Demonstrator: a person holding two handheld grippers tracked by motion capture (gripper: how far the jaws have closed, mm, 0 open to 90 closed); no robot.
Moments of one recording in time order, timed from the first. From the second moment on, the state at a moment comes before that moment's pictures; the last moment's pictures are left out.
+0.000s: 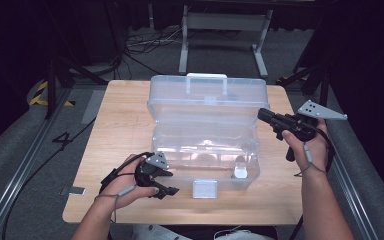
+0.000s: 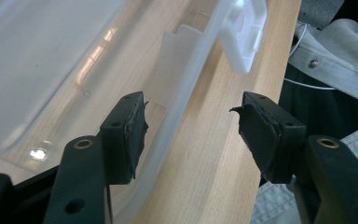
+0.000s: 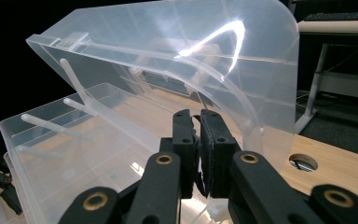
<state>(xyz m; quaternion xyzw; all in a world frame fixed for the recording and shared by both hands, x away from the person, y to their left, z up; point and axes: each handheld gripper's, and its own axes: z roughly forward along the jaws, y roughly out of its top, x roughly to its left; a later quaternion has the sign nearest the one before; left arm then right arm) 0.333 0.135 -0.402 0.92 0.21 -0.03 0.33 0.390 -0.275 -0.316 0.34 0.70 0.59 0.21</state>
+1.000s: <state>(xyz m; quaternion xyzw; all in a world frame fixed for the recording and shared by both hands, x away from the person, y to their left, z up) 0.324 0.165 -0.362 0.88 0.23 0.01 0.41 0.384 -0.276 -0.314 0.33 0.71 0.58 0.21</state>
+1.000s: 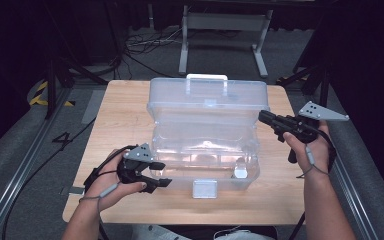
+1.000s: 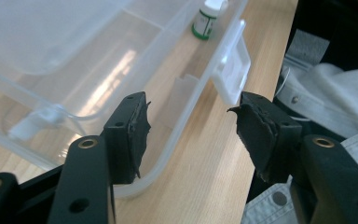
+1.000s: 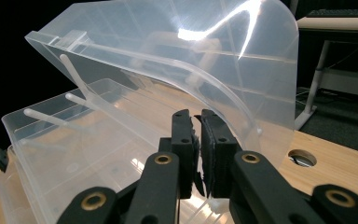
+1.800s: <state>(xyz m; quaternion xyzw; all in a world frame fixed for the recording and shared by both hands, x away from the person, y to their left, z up) 0.333 0.172 -0.340 0.84 0.24 0.01 0.49 0.368 -0.276 -0.316 0.32 0.74 0.55 0.20</state>
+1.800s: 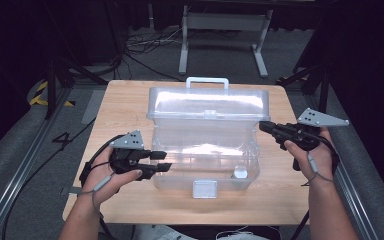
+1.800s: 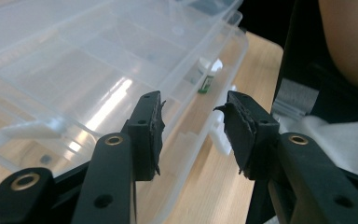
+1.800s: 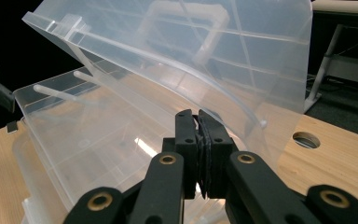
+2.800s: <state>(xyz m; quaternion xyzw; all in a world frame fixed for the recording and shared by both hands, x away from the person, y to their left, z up) 0.348 0.194 -0.333 0.78 0.31 0.10 0.54 0.356 -0.277 -0.319 0.30 0.78 0.52 0.17</state>
